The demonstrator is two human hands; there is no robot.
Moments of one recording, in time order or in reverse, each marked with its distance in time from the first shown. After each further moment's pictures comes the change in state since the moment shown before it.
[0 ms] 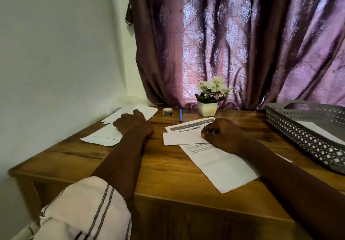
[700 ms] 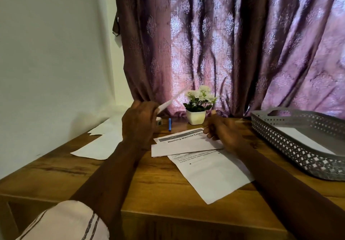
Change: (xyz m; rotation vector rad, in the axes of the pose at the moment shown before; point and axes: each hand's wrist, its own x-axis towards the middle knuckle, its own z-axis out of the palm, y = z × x) left_hand -0.033 0.033 -0.019 -0.452 0.827 0.689; right_hand -0.004 -0.007 -0.024 0.816 0.310 0.254
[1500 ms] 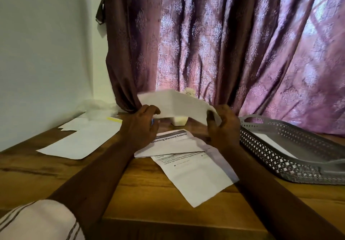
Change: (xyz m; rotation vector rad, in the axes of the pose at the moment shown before) left_hand -0.007 0.012 0.032 -0.256 -0.216 0.116; right_hand -0.012 -0.018 -0.022 -0.513 0.489 -0.529
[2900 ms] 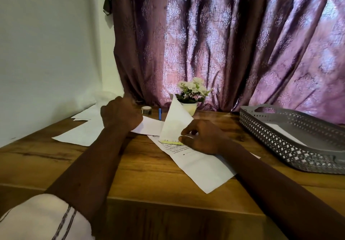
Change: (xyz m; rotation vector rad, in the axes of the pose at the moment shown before) left_hand -0.003 -0.022 -0.042 0.384 -0.189 -0.607; right_hand -0.024 -0.007 0.030 -0.239 -0.901 -0.056
